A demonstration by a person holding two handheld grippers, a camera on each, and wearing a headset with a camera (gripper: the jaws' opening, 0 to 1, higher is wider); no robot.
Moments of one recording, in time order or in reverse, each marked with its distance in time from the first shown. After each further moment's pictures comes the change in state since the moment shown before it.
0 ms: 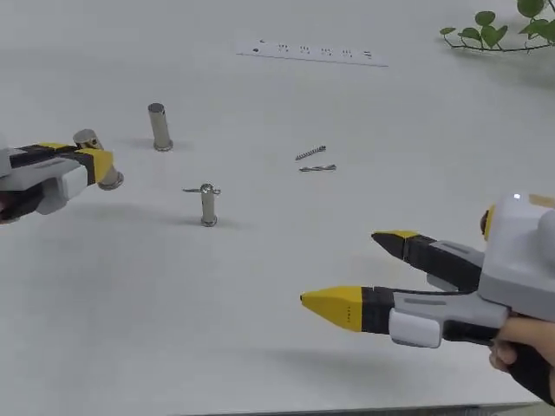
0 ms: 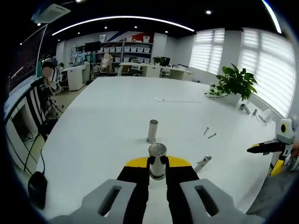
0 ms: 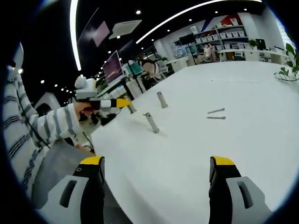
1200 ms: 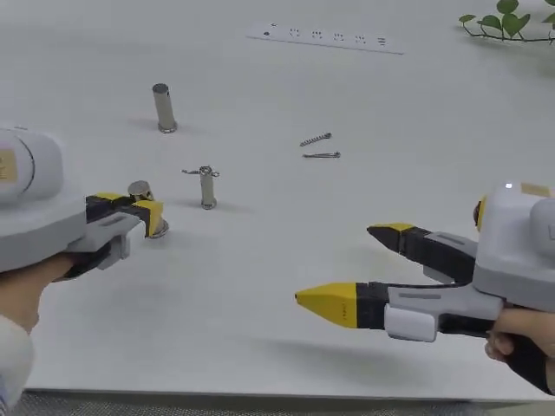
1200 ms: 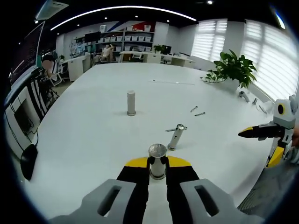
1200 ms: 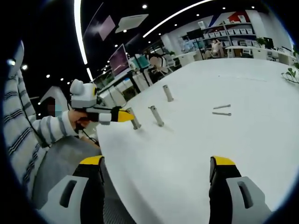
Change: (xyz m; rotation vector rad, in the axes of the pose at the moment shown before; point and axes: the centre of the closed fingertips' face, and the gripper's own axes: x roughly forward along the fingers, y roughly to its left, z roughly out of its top) left arm 0.001 -0.045 -0.058 0.003 0.104 0.040; right arm -0.001 0.002 -0.010 -0.031 0.066 0.068
